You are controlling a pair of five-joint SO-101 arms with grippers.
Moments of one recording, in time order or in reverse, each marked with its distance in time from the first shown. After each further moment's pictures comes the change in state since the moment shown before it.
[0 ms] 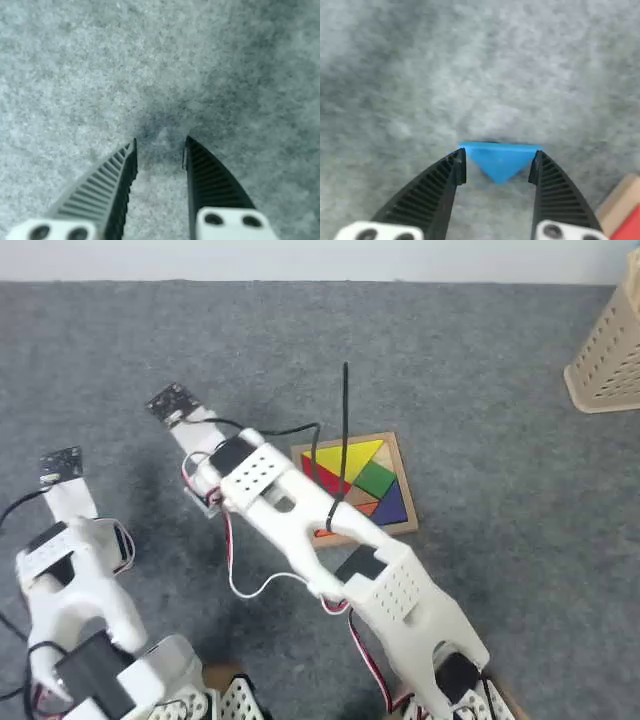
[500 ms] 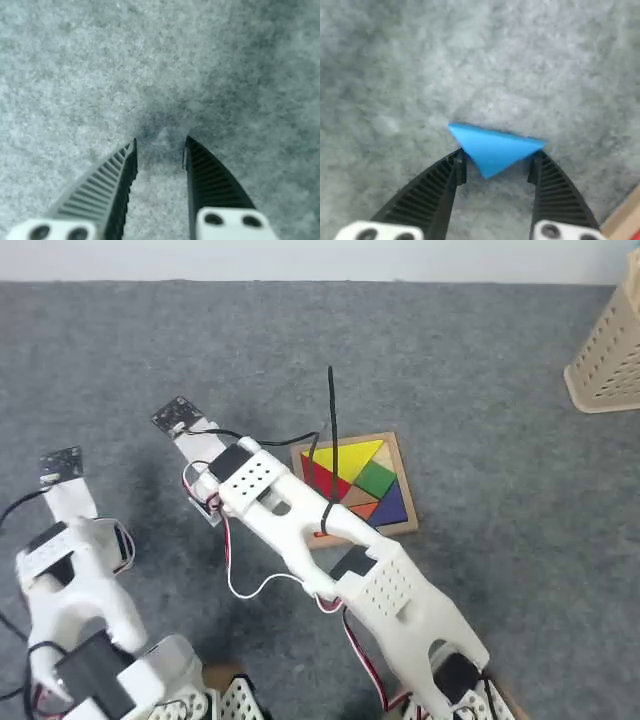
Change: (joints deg) left arm 0.0 0.0 0.0 0.0 0.0; right arm -0.2 4.2 -1.0 0.4 -0.7
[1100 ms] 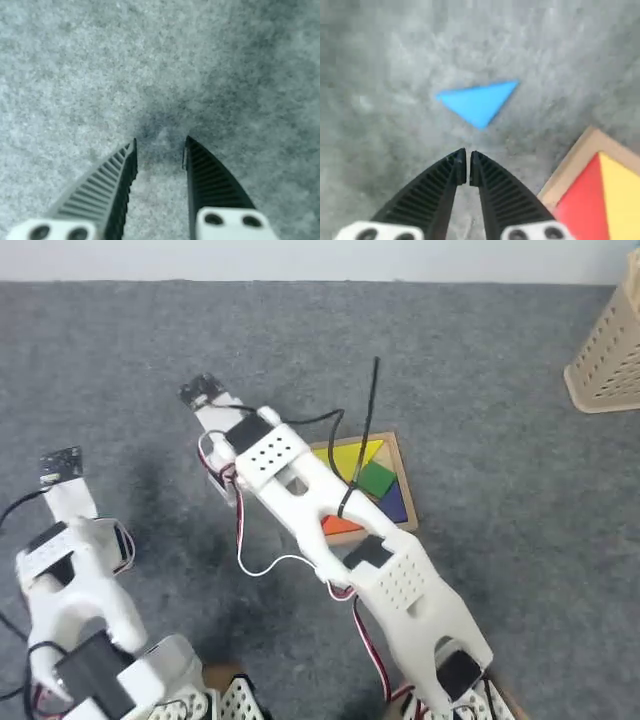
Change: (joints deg) left arm 0.0 0.0 0.0 0.0 0.0; right arm 4.7 -3.6 -6.6 13.5 0.0
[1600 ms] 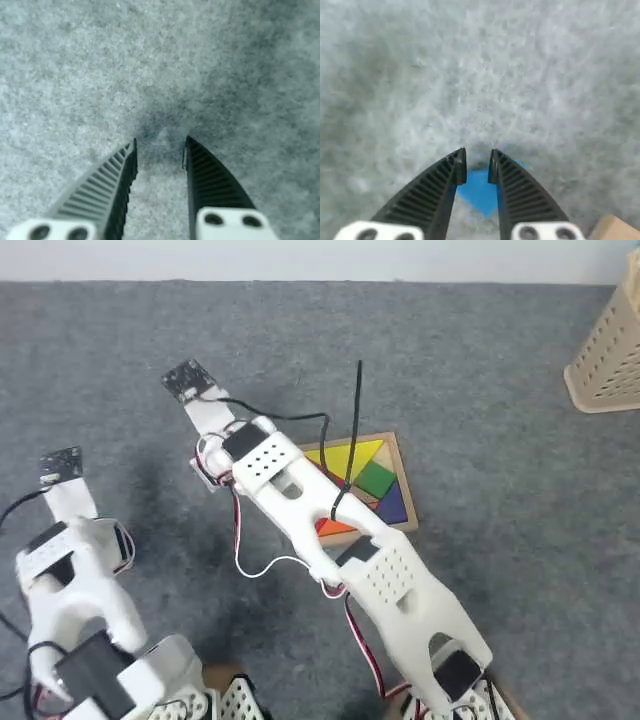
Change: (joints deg) left arm 0.0 0.0 0.0 0.0 0.0; right arm -0.4 7.4 -1.5 -19.5 0.0
